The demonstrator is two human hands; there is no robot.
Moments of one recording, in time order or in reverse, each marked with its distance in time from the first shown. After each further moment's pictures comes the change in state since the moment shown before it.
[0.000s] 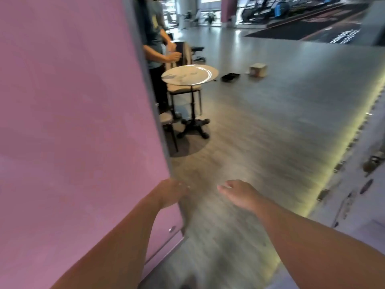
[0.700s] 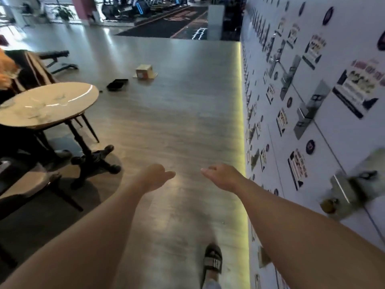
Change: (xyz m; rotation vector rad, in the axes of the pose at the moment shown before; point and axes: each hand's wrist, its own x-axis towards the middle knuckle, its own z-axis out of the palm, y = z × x) left_hand 0.421 0.257 -0.022 0.160 -0.275 0.451; right_hand 0.210 0.101 -0.240 0.187 0.337 0.378
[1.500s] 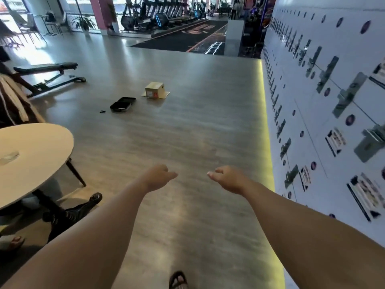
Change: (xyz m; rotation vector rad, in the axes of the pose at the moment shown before) left_hand 0.559 0.037 -0.247 -0.065 0.097 0.040; right_hand 0.596 -0.098 -0.207 -0.119 -0.030 -0.070
